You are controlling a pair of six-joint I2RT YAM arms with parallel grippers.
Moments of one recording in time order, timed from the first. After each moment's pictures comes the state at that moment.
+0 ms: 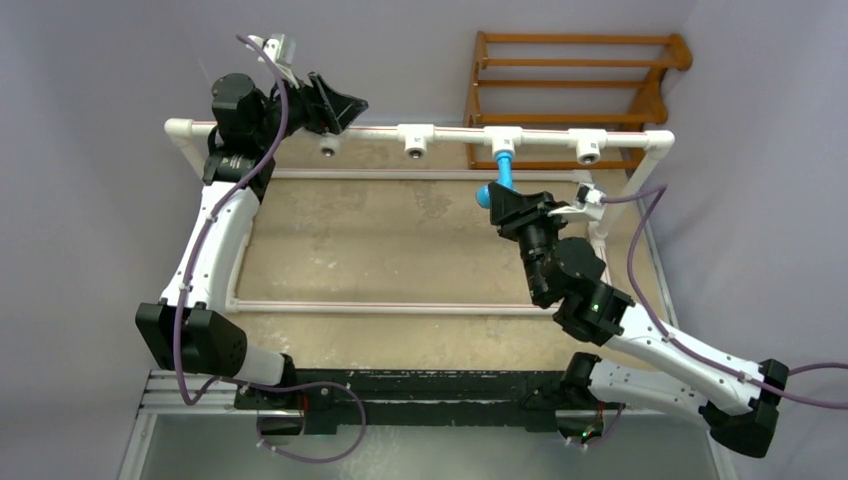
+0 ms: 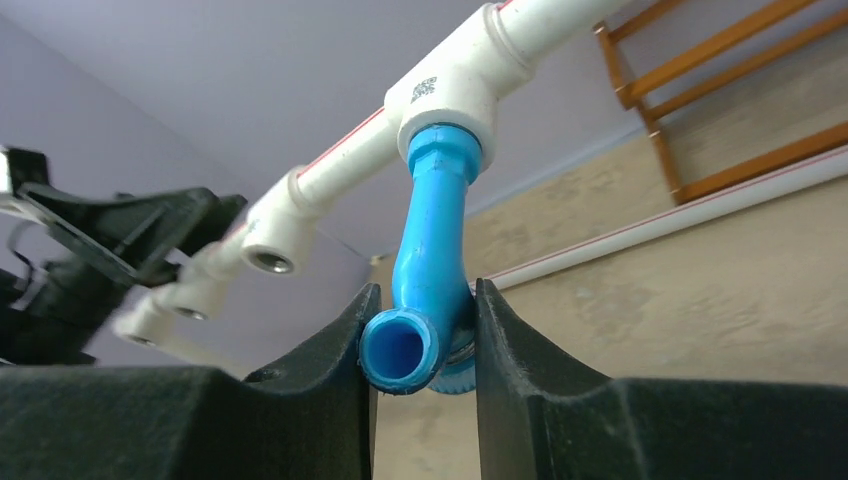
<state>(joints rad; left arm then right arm) -0.09 1.46 1.51 -0.08 0.63 -0.41 0.99 0.85 0.85 0.14 0.85 0.60</state>
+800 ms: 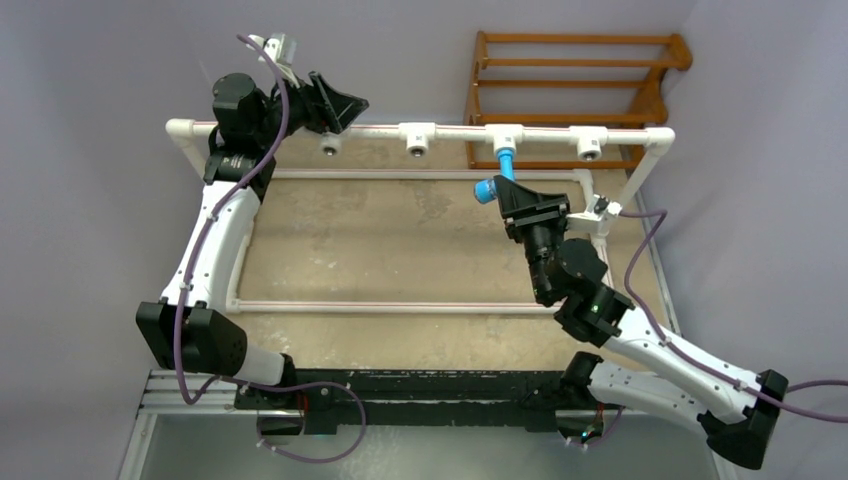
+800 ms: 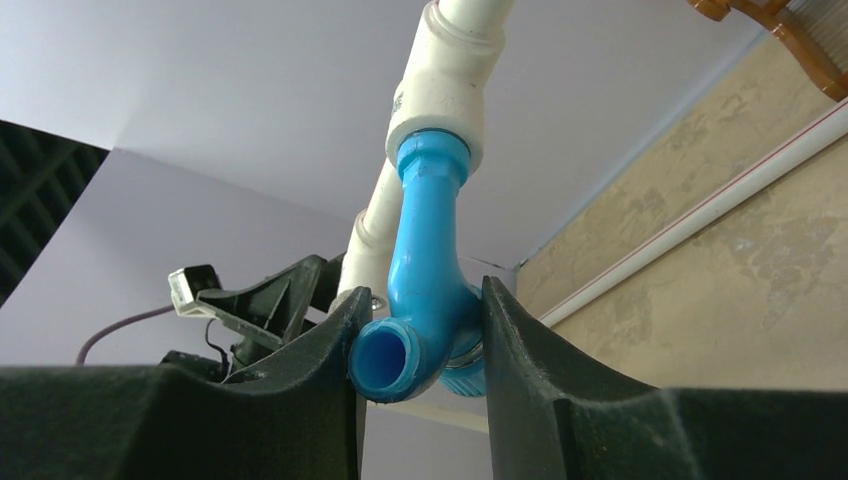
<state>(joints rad) -0.09 1.46 1.51 -0.07 0.63 -0.41 0.90 0.82 0.77 0.21 0.80 1.16</state>
